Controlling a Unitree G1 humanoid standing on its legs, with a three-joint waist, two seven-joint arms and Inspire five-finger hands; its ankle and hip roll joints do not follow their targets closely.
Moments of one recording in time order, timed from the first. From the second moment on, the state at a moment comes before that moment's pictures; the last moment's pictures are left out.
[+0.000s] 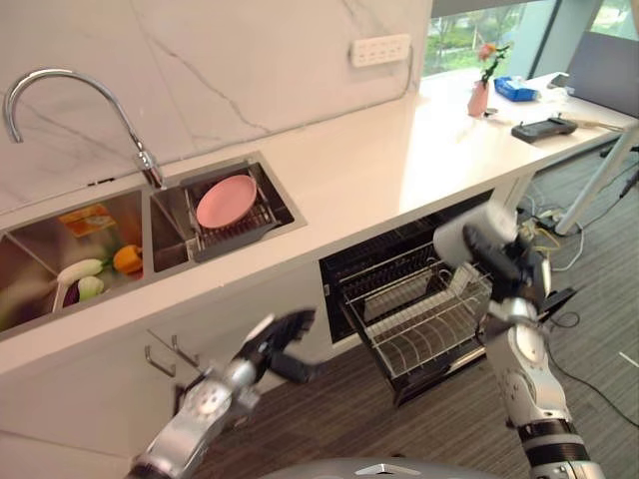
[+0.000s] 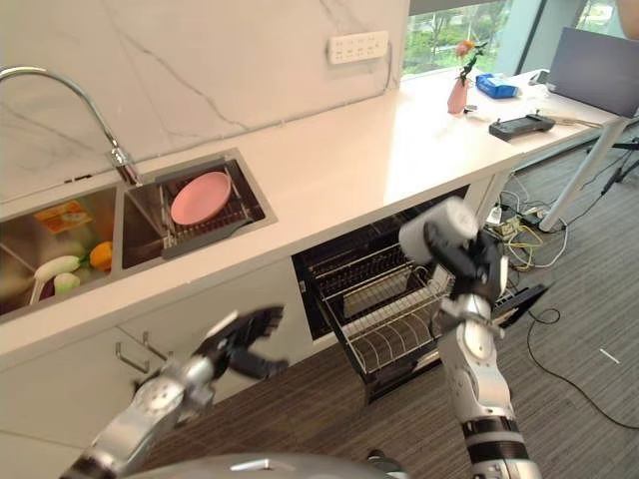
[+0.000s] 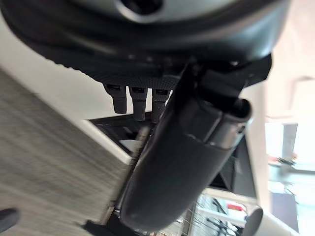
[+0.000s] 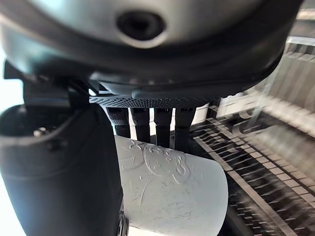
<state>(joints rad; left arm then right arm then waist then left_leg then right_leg) 0.25 0.50 -0.34 0.19 -0.31 0.08 -0.13 0.00 -0.34 -0.01 0.22 0.63 -0.04 -0.37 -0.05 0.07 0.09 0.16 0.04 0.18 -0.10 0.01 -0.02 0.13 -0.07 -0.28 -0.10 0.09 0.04</state>
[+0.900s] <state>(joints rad) 0.30 0.30 -0.09 1.08 -0.07 0.02 0.02 -0.30 -0.47 0.15 0.98 0.12 0.08 -0.25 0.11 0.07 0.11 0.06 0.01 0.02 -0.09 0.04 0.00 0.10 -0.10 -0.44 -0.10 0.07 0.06</state>
